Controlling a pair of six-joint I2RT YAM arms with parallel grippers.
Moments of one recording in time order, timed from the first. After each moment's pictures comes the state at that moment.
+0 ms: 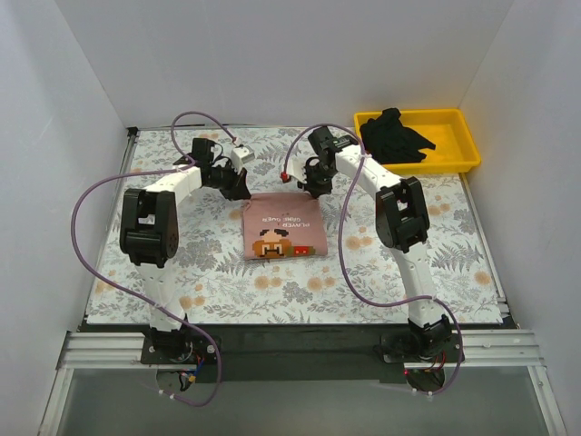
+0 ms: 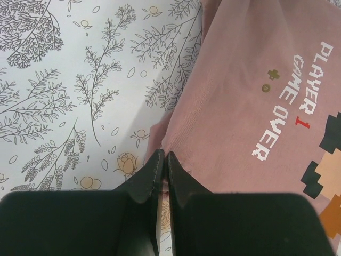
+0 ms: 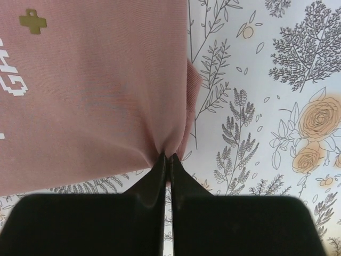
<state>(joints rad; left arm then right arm) -0.12 2.01 1.43 -0.43 0.76 0.56 0.50 2.35 2.07 -0.97 -0.37 -1.13</state>
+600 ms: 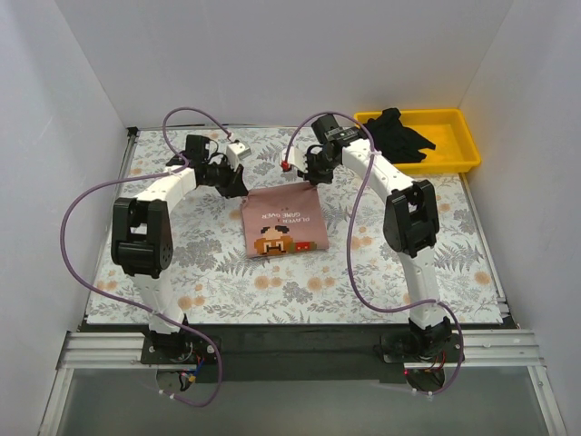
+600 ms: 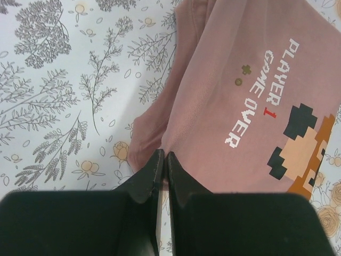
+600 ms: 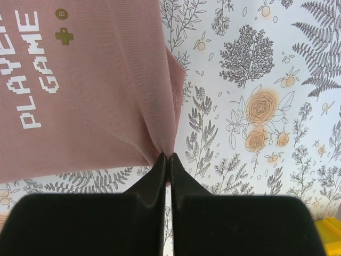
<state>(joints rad) -0.12 1.90 1.39 -0.43 0.75 0.53 0.50 2.24 2.07 -0.94 -0.39 -1.12</state>
